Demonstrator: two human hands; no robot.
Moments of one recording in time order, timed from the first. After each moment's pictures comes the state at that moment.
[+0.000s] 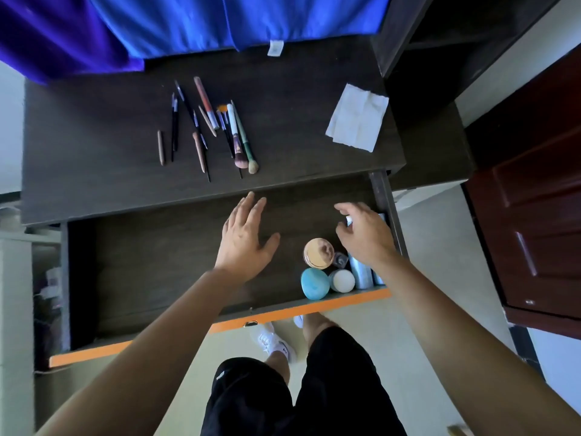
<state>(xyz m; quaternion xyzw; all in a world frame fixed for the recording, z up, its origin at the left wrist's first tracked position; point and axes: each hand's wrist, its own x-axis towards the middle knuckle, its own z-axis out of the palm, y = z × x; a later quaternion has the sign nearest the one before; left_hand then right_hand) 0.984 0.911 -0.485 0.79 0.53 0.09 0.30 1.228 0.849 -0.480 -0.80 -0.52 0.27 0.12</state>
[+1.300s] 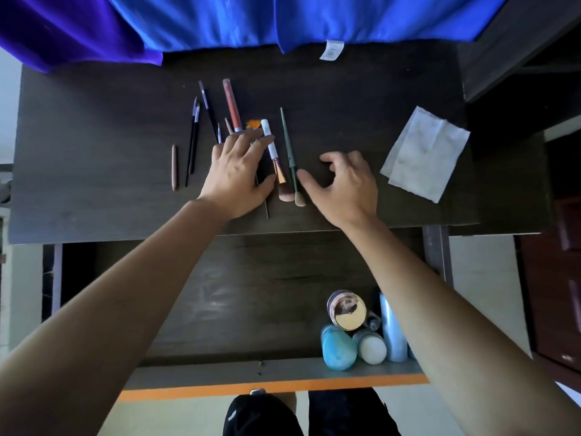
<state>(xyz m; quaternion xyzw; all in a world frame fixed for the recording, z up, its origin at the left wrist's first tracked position) 0.983 1.115 -0.508 0.85 0.49 0.08 0.16 1.183 1.051 -0.522 -0.78 -0.56 0.17 0.23</state>
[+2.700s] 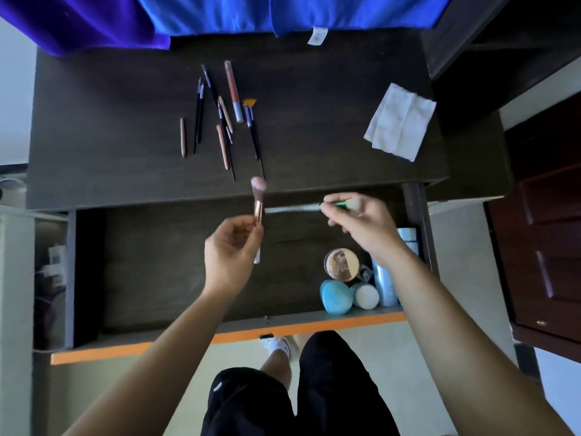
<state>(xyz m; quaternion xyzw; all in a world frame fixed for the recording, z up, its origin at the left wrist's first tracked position) 0.947 0.915 -0.477 0.45 0.66 0.34 0.50 1.181 0.907 -0.462 -0.70 -0.33 0.53 0.36</state>
